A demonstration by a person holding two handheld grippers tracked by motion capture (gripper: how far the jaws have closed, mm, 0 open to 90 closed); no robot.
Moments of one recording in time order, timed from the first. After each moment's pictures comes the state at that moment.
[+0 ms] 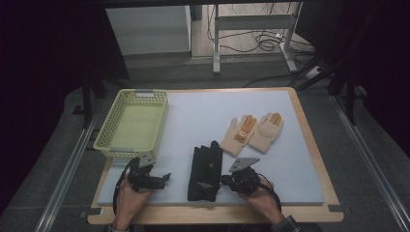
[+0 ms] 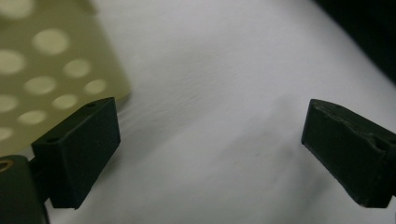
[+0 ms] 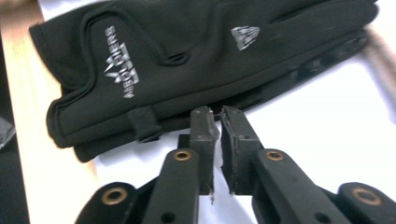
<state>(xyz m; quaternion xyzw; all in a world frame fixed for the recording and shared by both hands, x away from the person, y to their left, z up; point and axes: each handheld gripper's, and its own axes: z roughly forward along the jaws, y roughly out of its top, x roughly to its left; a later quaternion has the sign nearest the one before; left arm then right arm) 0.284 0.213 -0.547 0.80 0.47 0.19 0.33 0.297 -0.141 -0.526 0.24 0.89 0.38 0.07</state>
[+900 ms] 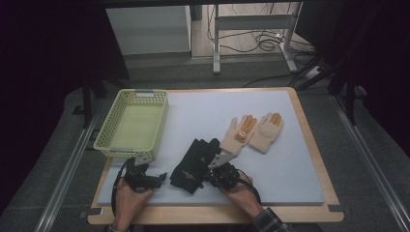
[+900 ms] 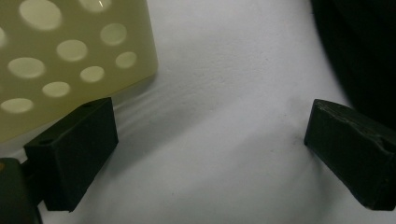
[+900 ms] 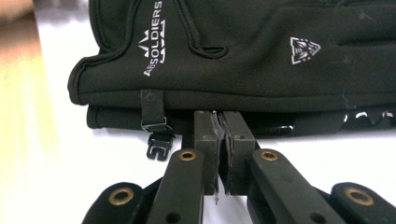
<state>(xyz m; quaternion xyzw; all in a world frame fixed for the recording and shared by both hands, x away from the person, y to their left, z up) 0.288 0.223 -0.555 0.79 0.48 0.17 0.34 0.313 -0.083 -0.535 0.22 0.89 0.38 0.06</state>
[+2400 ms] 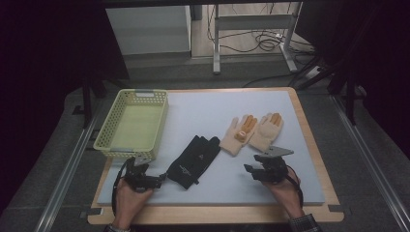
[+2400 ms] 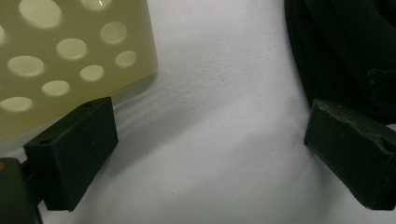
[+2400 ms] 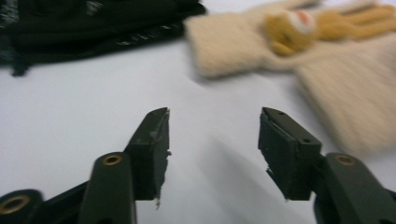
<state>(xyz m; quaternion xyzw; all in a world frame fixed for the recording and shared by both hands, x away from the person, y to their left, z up) 0.287 0.223 -0.555 0.79 0.48 0.17 0.34 0.325 -0.224 -0.511 0.35 0.84 0.39 0.17</state>
